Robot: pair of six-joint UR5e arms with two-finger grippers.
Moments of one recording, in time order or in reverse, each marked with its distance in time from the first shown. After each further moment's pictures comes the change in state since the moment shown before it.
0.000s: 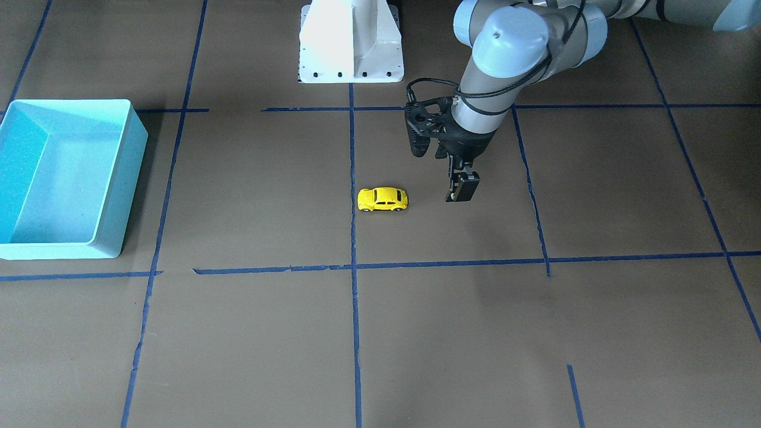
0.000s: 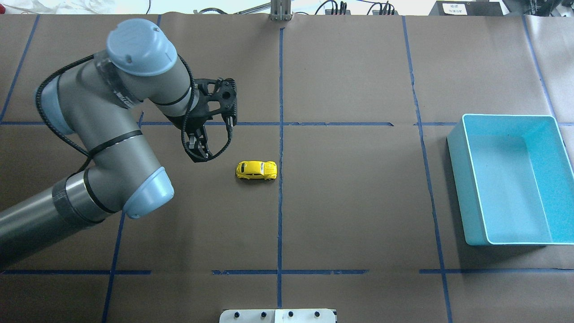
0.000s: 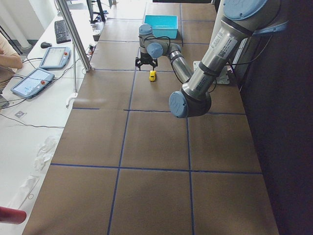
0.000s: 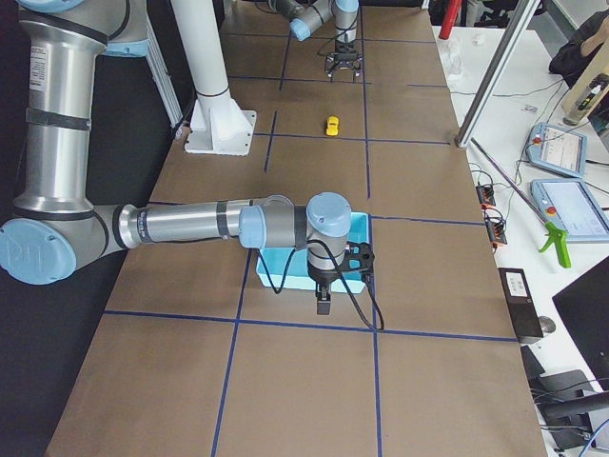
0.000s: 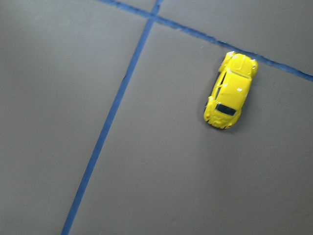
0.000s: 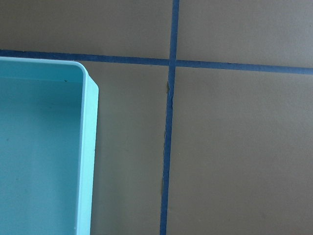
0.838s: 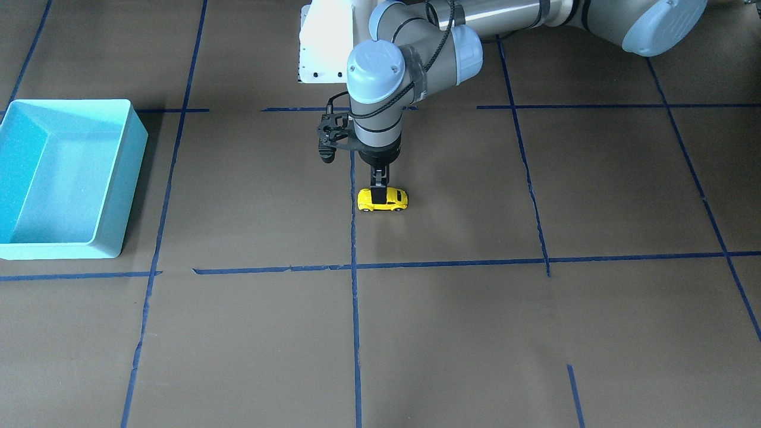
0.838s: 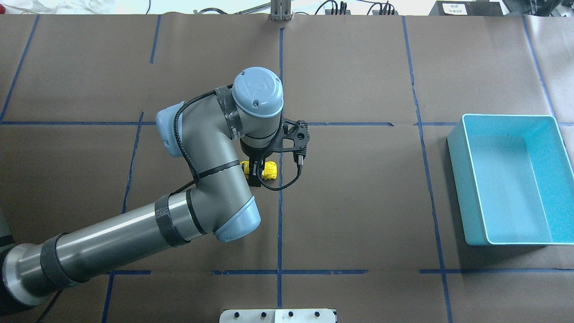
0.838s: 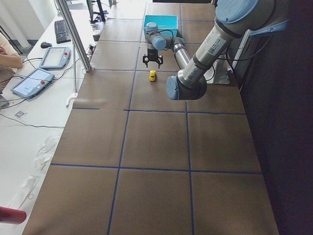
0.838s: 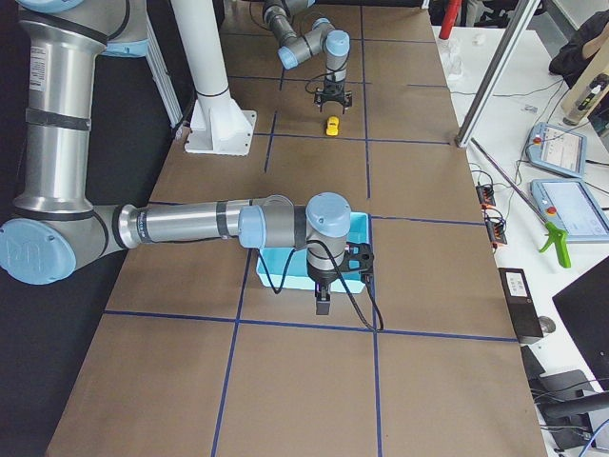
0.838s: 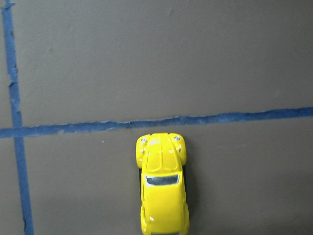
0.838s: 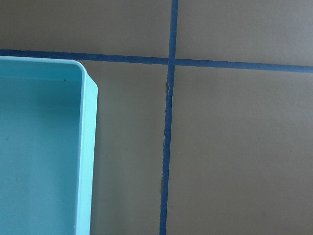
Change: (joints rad) left arm 0.140 -0.236 0.284 0.074 0.112 0.033; right arm 0.001 -0.002 0.001 -0.004 0.000 0.000
